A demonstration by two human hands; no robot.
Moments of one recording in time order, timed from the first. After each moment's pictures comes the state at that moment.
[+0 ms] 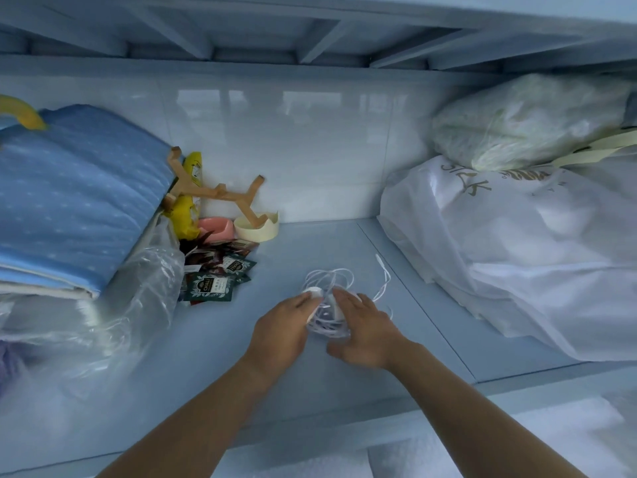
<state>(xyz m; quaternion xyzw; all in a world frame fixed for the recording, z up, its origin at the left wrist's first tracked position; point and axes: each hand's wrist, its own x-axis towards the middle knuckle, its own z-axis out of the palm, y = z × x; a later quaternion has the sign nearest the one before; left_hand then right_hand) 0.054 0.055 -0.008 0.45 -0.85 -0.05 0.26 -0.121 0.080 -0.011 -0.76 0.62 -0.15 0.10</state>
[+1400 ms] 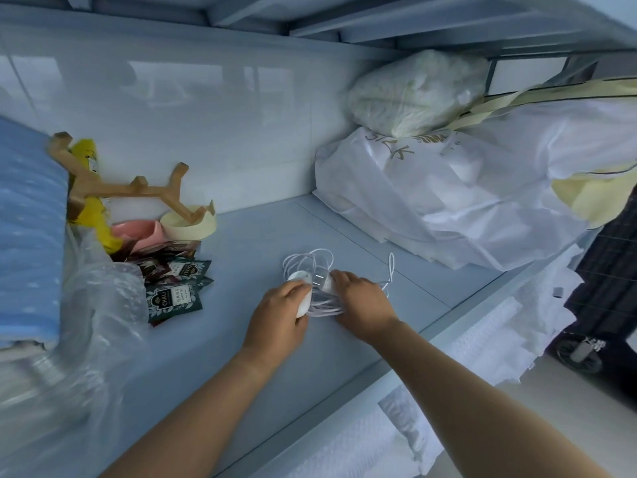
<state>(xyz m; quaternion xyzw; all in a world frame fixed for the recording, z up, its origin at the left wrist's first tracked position) 0.074 0.023 -0.031 0.28 -0.89 -0.10 0.33 -0.077 0.090 -0.017 -0.62 0.77 -0.14 -0.07</state>
